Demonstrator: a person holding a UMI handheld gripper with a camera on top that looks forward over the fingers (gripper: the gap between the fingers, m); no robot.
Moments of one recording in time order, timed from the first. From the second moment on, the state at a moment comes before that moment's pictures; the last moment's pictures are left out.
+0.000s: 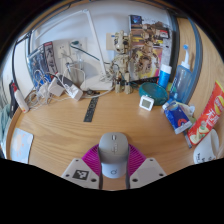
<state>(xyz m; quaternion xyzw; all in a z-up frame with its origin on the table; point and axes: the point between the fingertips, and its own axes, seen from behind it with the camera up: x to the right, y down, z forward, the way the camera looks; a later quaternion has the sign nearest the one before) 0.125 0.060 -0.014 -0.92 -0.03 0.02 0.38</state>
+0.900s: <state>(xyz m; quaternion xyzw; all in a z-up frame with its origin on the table) -0.271 0.001 0.113 -0.90 -0.06 0.08 0.42</state>
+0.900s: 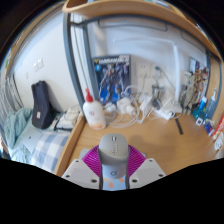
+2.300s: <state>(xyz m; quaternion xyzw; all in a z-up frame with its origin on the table) -0.090 -0.056 0.301 -0.87 0.00 0.02 0.49</state>
